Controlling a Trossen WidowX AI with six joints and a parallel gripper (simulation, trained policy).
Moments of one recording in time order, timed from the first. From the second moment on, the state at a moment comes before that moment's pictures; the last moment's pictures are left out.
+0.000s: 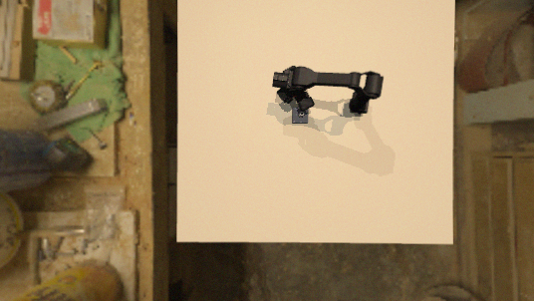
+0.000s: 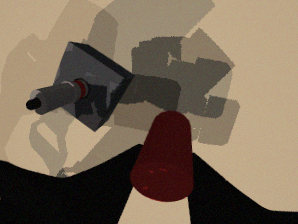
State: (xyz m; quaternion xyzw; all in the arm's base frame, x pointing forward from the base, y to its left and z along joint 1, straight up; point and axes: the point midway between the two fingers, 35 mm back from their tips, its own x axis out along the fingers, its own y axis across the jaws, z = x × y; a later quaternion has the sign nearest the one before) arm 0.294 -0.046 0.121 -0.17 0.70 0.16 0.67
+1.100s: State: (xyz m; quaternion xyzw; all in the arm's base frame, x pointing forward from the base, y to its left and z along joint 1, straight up) arm 0.269 0.045 0.177 -0.19 0.69 0.20 0.67
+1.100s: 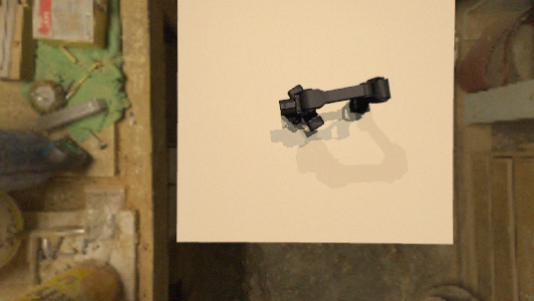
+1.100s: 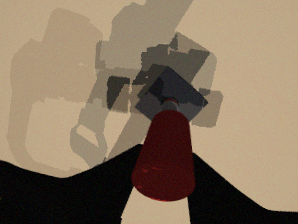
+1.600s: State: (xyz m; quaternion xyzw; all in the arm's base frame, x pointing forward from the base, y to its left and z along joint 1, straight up) arm 0.266 0.046 0.157 -0.18 0.71 0.20 0.65
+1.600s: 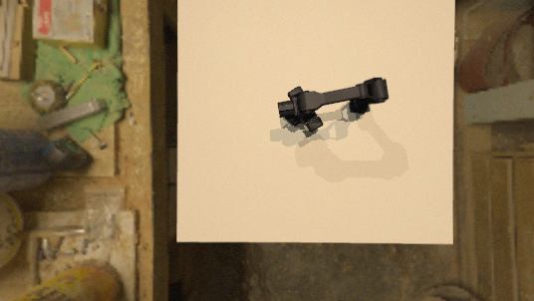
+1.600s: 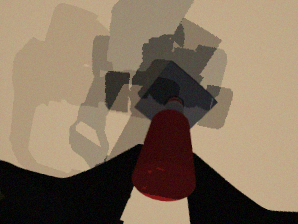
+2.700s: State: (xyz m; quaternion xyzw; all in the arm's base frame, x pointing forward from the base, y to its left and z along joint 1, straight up) arm 0.266 0.044 0.107 -0.19 0.71 0.22 0.64
